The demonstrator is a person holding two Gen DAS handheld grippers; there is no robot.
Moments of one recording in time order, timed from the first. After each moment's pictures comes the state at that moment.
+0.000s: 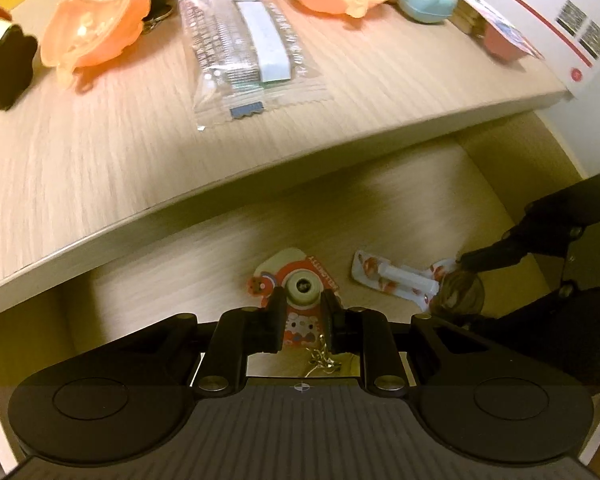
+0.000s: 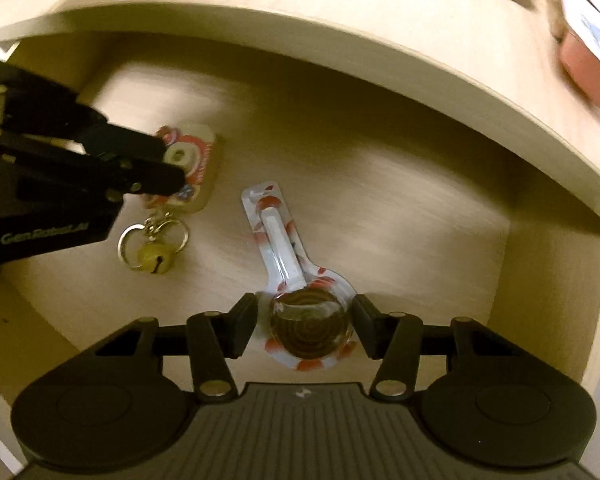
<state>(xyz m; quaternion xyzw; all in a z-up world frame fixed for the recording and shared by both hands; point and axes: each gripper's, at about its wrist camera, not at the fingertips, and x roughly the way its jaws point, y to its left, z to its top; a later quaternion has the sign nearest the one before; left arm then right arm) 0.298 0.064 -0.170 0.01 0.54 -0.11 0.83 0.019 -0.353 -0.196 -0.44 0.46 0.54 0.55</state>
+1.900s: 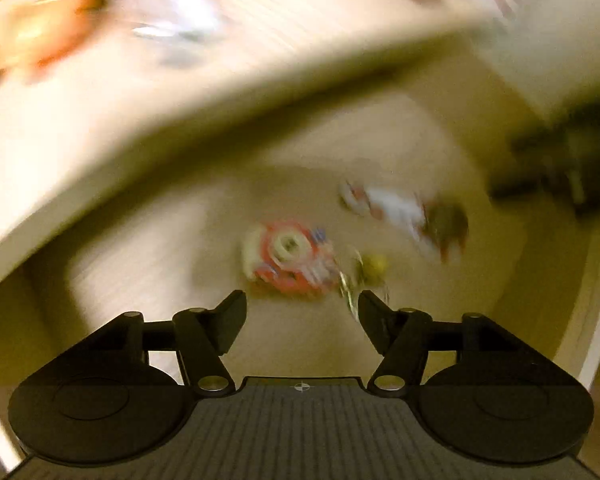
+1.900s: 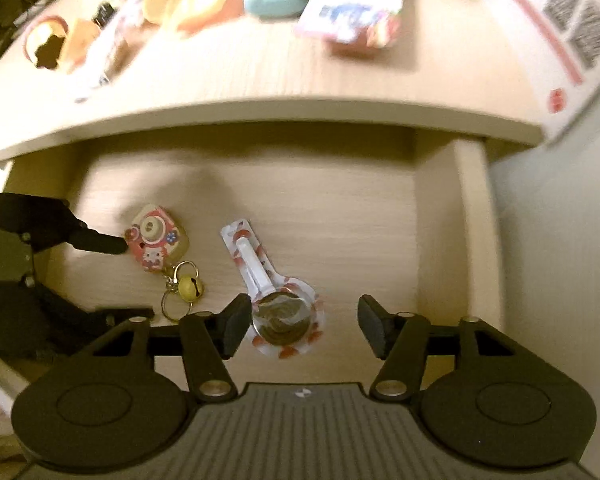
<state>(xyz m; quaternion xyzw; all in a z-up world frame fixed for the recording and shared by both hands) 0.263 0.084 -0.156 0.02 0.55 -0.18 0.81 0.027 -0.403 -0.145 -0.27 0.51 0.51 0.63</state>
